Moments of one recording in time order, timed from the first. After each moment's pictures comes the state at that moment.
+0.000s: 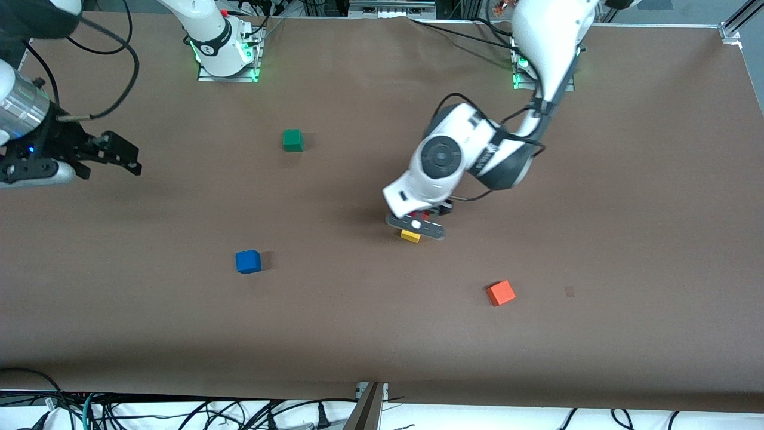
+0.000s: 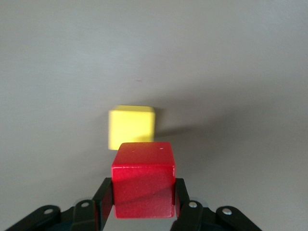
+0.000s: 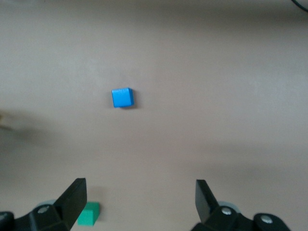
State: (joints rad) left arm -0.56 0.69 -0.13 -1.42 -0.03 2.04 -0.35; right arm 0.12 0.12 -0.04 -1.56 0.04 1.74 0.01
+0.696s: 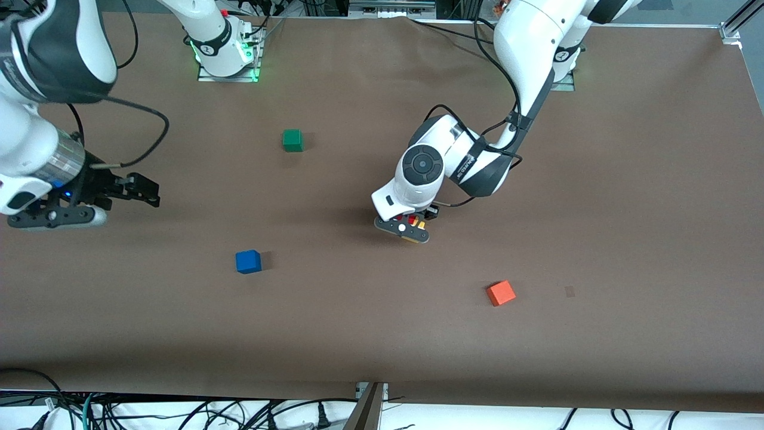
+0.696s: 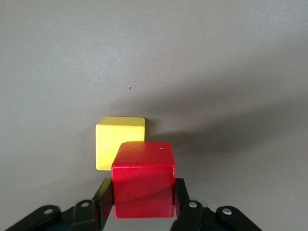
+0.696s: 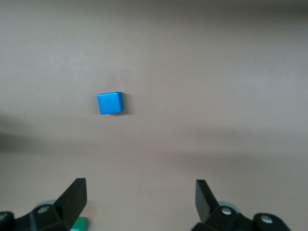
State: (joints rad) left arm -0.57 0.74 -0.11 -1.39 -0.03 2.07 -0.35; right arm 0.12 0.24 -0.04 -1.56 0.01 1.80 0.01
